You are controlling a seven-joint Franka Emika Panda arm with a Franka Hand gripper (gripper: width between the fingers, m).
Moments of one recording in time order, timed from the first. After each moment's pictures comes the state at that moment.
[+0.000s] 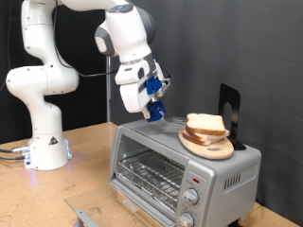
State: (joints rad) arm -0.15 -0.29 0.36 -2.43 0.48 2.29 0.19
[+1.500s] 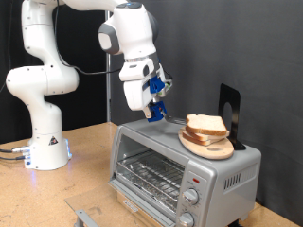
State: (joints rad) arm -0.15 -0.26 0.37 -2.39 0.37 2.31 0.24
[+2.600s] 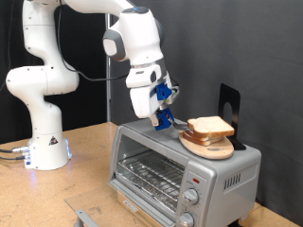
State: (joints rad) arm -0.16 -0.14 0.37 -2.30 0.31 2.35 0.25
